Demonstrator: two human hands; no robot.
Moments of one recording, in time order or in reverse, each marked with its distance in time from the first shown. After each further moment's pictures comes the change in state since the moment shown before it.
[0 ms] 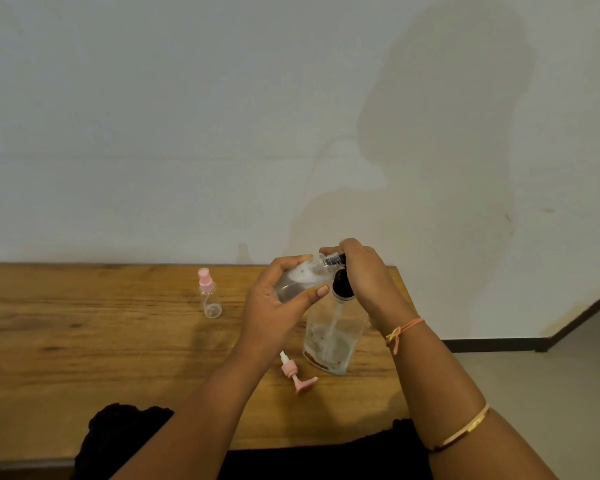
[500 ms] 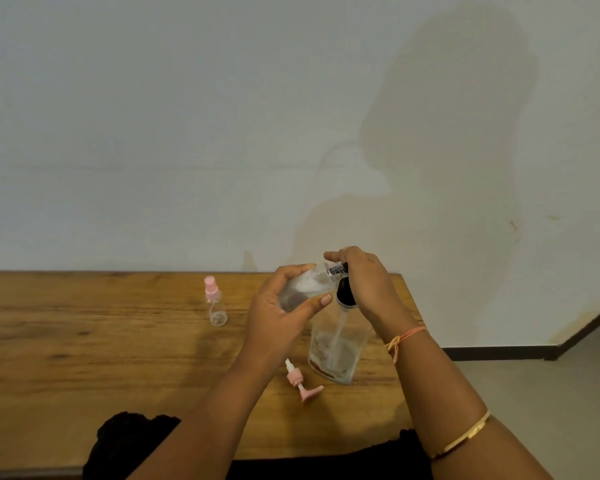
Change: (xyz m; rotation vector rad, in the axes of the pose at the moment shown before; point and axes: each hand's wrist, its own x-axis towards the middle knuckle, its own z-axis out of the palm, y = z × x) left_hand 0.000 0.001 -0.002 0.028 0.001 -0.013; right_hand 0.001 0.003 0.010 -0.002 0.040 -0.002
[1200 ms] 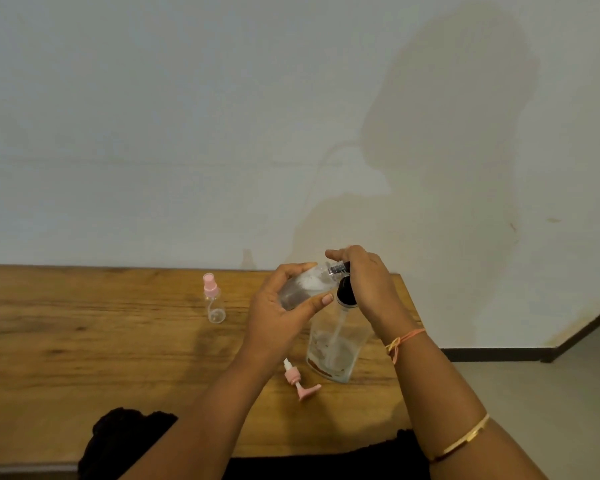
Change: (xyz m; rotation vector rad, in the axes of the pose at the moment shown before) left_hand 0.000 0.001 0.001 -0.030 -0.006 0.017; right_hand 0.008 0.008 -0.001 0.006 0.022 -0.057
